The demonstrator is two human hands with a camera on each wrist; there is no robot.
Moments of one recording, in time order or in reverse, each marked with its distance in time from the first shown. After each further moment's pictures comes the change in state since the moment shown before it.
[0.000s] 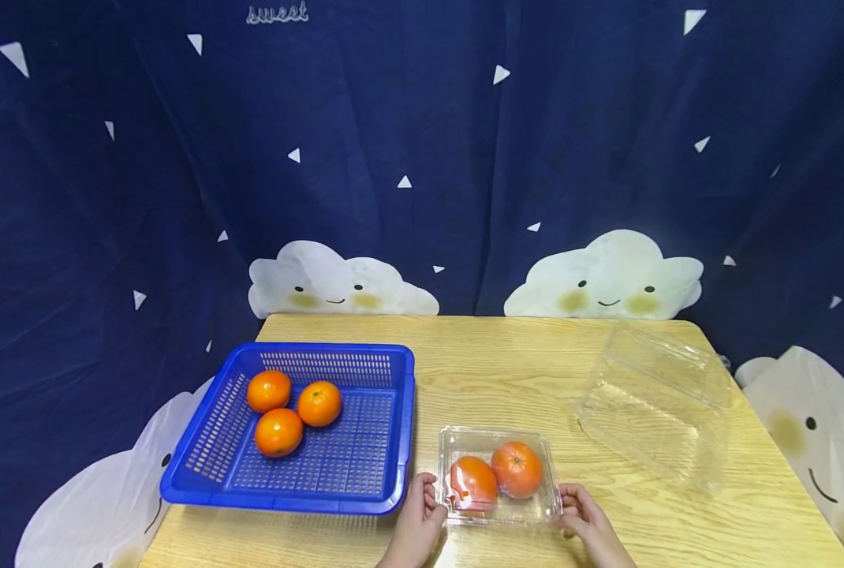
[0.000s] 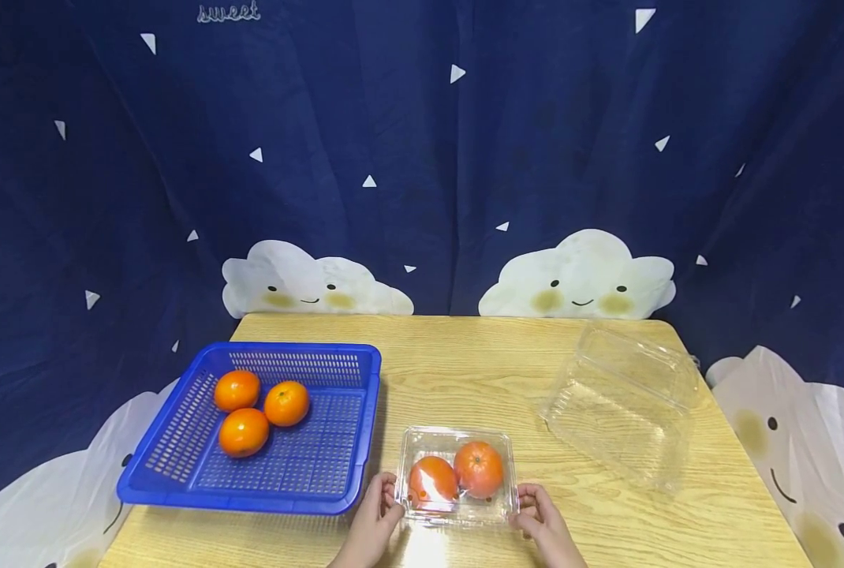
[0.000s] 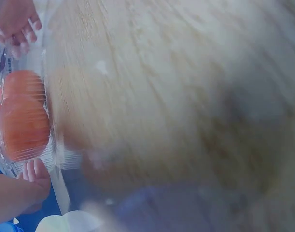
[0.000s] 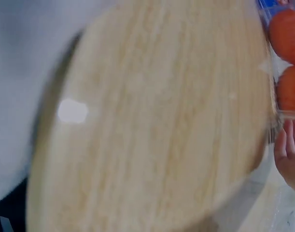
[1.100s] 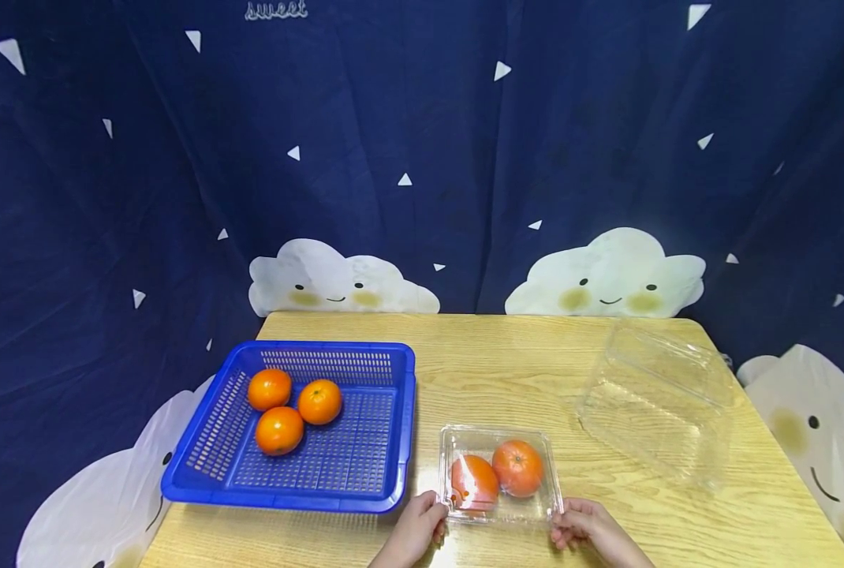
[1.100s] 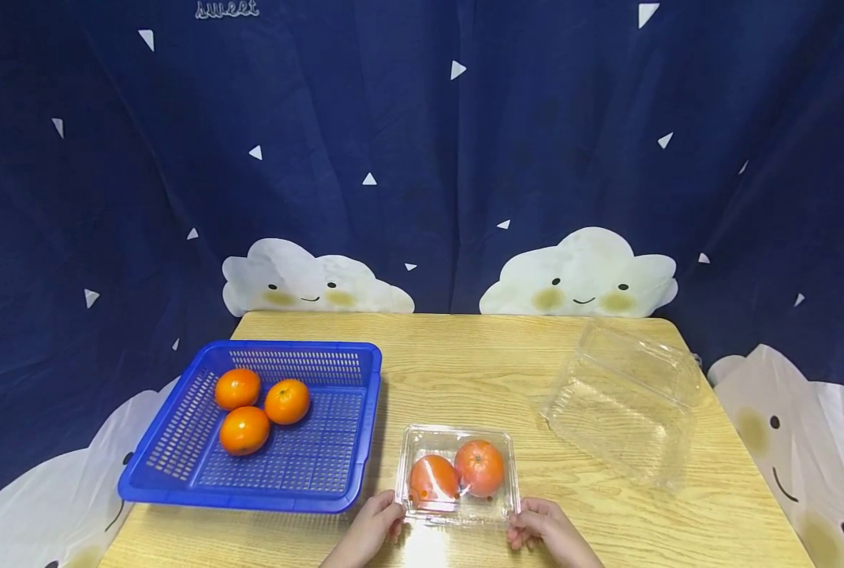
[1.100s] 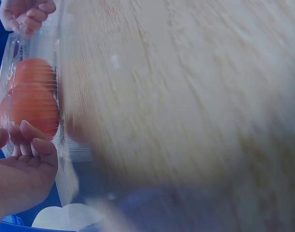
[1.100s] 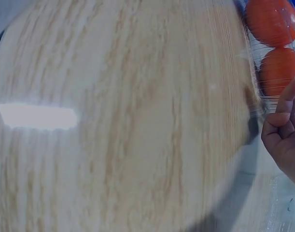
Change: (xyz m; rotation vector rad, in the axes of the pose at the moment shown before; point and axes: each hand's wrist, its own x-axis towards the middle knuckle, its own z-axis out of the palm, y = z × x) left_hand -0.008 0.025 -0.010 -0.095 -0.204 -0.087; right_hand 0.008 0.004 -0.027 0.264 -0.585 -0.028
